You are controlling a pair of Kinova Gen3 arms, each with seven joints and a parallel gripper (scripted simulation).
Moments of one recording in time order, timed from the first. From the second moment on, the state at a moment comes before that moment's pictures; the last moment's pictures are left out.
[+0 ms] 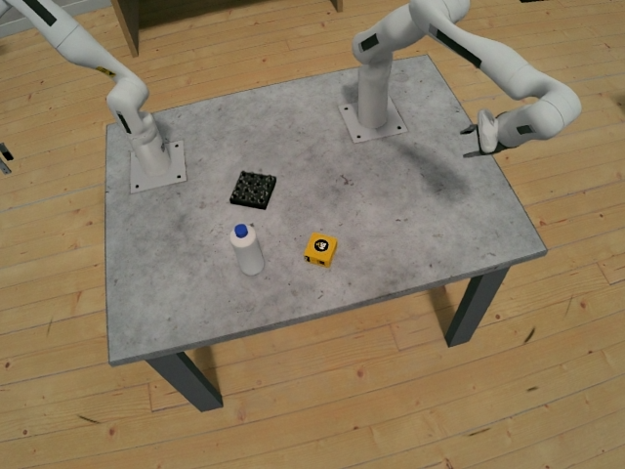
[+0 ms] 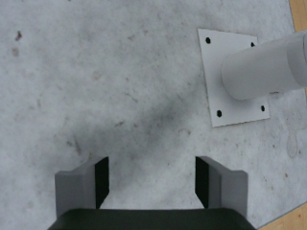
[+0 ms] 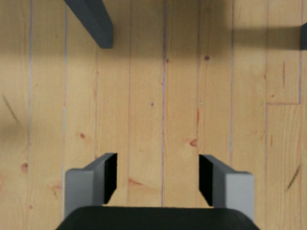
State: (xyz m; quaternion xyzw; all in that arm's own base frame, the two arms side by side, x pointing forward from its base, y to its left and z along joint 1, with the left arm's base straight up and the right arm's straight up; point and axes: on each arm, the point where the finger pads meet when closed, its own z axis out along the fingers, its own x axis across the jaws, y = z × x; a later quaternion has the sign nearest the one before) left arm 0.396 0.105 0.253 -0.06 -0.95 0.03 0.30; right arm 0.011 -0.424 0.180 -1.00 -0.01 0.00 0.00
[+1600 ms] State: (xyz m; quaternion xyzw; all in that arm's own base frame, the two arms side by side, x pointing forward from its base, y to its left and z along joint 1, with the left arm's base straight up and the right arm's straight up) left arm 0.429 -0.053 0.192 0.06 -0.97 -0.08 0.22; right arm 0.011 -0.424 0.180 -1.00 -0.01 0.00 0.00
